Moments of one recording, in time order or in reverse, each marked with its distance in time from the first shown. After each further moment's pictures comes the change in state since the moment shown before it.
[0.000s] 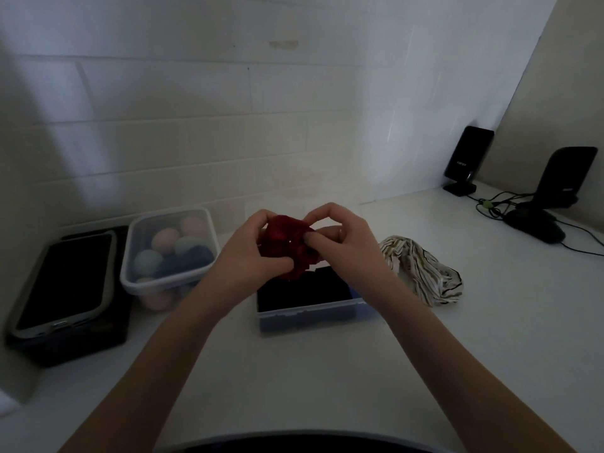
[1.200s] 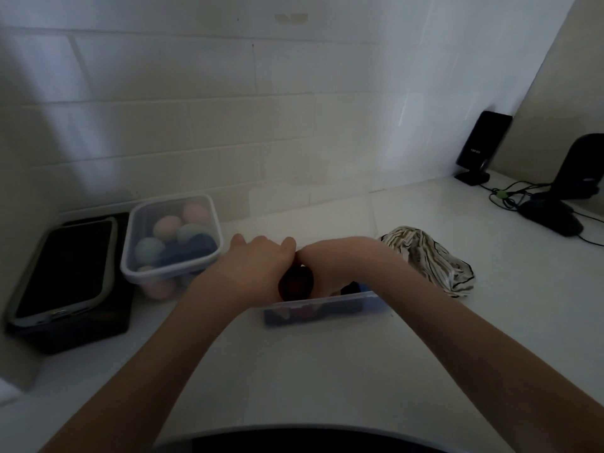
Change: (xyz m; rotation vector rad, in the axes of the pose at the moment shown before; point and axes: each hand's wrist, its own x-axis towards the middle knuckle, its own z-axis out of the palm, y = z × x) left_hand 0.006 0.004 0.007 1.412 -0.490 -0.003; right_hand 0.027 0.000 0.021 -1.240 -0.957 0.185
